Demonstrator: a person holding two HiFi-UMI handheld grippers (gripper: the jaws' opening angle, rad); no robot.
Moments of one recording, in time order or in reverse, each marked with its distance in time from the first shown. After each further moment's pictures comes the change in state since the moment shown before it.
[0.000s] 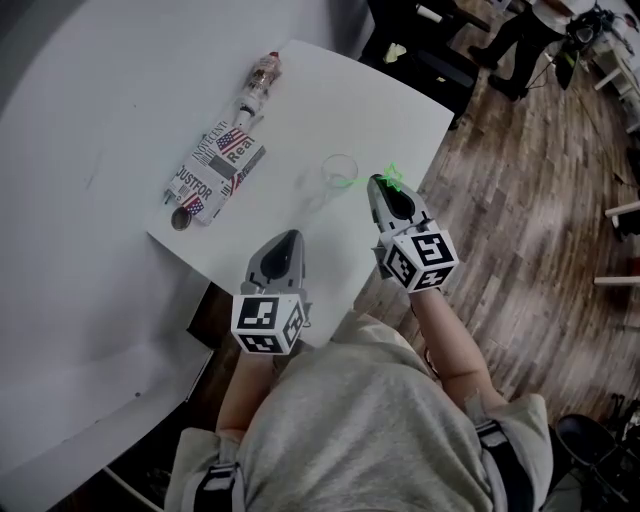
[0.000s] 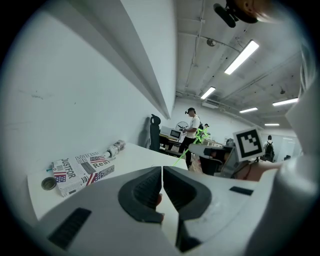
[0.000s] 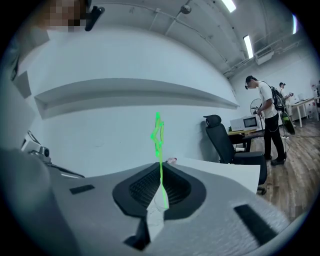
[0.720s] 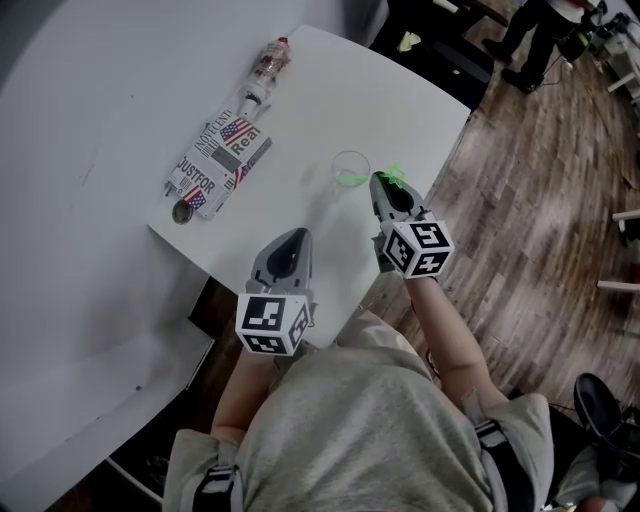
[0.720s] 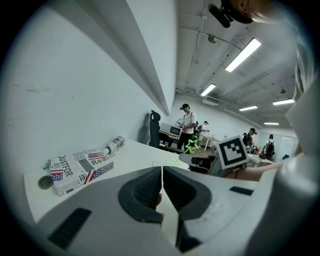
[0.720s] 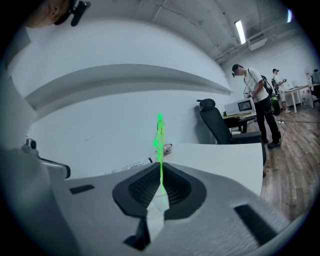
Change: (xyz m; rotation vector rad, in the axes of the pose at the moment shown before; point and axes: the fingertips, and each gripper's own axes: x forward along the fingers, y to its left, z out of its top) left arm 0.020 0.010 -0.011 -0.003 0.036 -0.010; right arm 0.043 -0.026 -0.062 0.104 0.118 -0.030
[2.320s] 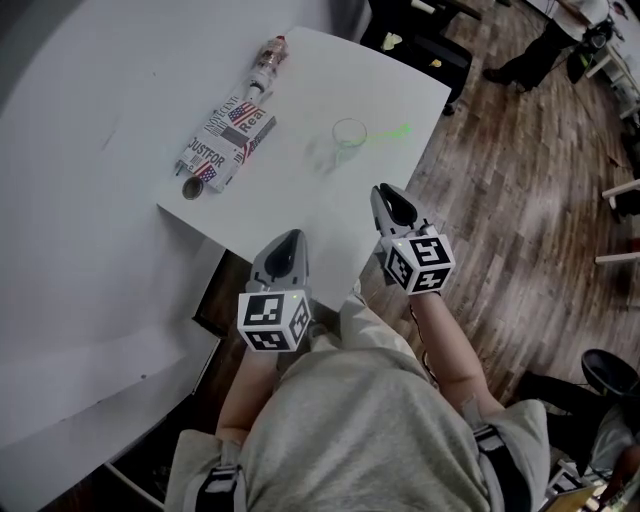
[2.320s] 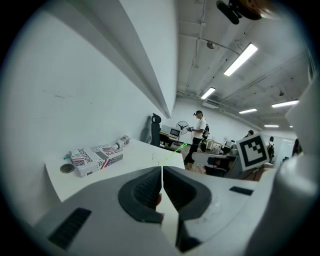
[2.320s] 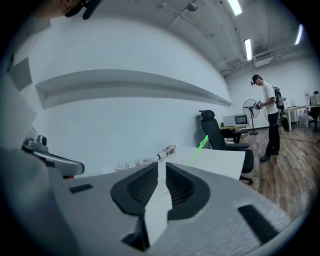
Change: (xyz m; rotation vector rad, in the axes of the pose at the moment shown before) left arm -0.113 -0.008 -0.038 -0.015 -0.019 0.009; right arm -0.121 0.090 -0.023 -0.117 -0.029 -0.072
